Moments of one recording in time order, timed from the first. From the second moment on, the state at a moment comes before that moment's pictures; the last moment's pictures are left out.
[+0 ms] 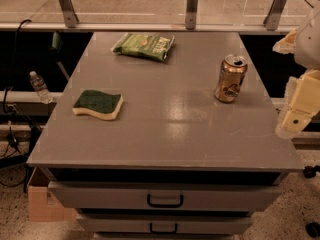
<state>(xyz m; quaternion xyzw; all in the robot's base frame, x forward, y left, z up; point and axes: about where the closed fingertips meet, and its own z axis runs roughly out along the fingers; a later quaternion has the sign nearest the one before) 0.438 -0.217 0.977 -0.60 0.78 -0.04 0.16</state>
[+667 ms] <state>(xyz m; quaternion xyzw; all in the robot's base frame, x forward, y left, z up) 0.460 -0.217 0.973 -0.60 0.78 -0.03 0.20</state>
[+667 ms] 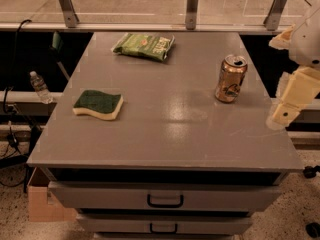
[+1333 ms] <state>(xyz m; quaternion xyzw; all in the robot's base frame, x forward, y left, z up) 0.517 -0.215 0.937 -0.55 0.80 -0.01 0.25</state>
